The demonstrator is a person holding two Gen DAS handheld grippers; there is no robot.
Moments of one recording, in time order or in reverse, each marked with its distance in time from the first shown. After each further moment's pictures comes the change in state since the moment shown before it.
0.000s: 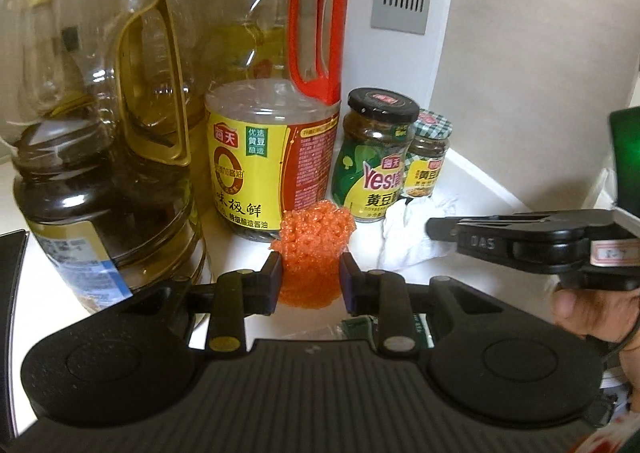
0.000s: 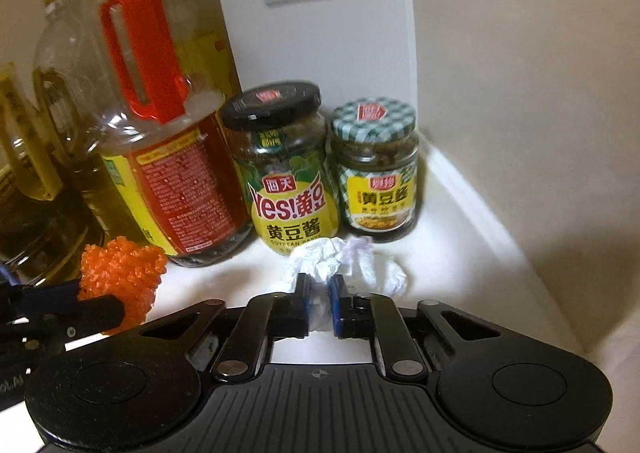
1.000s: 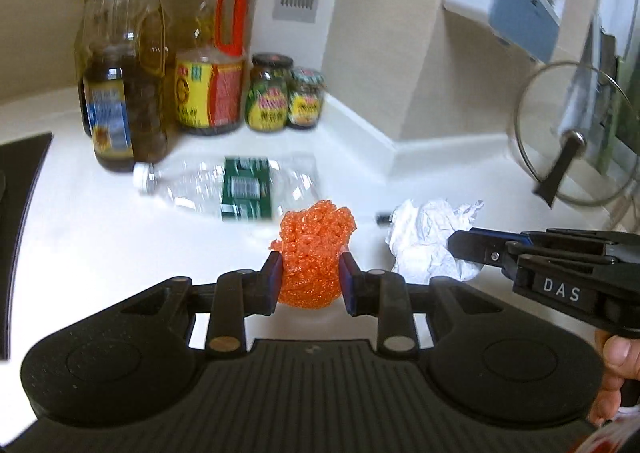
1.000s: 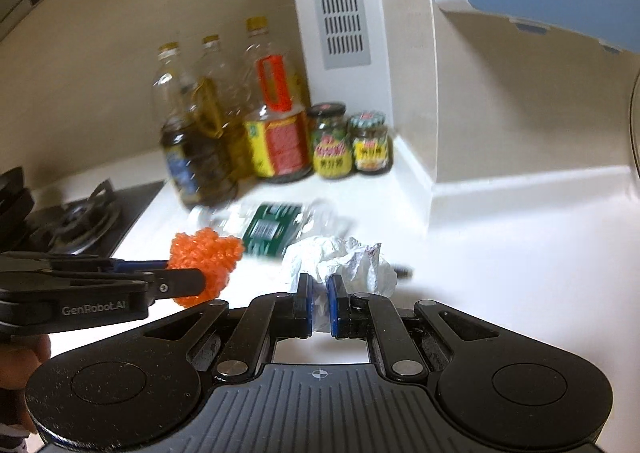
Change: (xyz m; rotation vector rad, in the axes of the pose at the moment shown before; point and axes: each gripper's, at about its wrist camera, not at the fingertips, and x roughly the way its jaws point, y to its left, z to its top) left arm -0.180 -0.106 -0.120 -0.049 0.029 -0.091; right arm -0.271 -0.021 -0.149 -0.058 -0.065 0.111
